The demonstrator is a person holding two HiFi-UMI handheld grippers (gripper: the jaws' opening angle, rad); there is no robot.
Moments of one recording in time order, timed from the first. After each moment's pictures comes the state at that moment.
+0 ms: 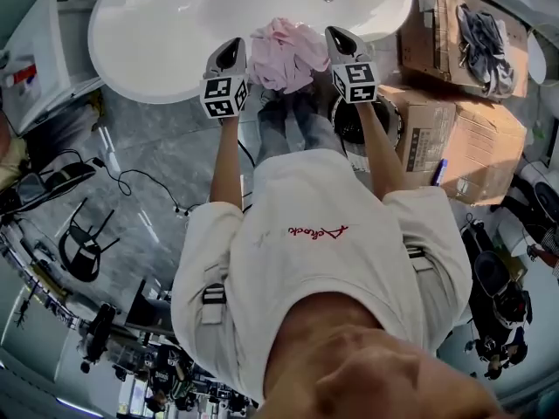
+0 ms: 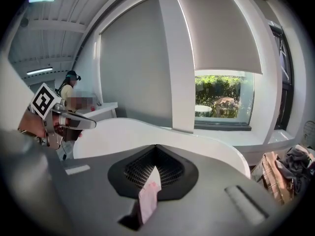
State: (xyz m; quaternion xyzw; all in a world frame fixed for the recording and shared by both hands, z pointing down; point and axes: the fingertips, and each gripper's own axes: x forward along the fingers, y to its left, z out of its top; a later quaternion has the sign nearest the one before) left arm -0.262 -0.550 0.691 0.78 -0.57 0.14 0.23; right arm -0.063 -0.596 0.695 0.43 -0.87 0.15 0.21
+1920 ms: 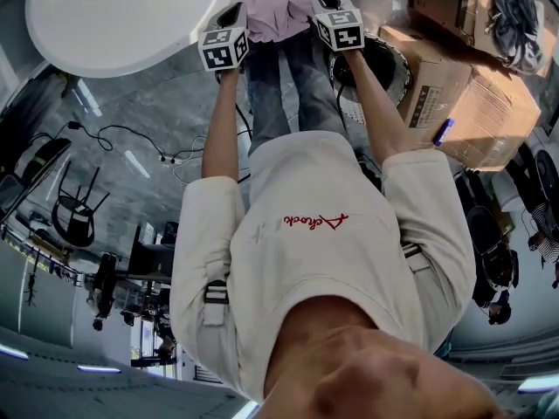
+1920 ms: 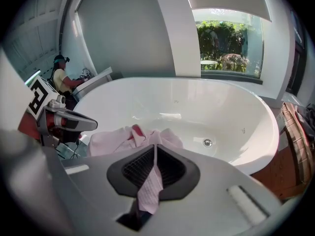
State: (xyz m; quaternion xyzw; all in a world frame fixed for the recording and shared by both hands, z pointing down) left arm -0.233 -0.516 0.919 0.72 -0.51 0.22 0.42; right arm -0.076 -0.562 0.931 0.36 -0.81 0.30 0.35
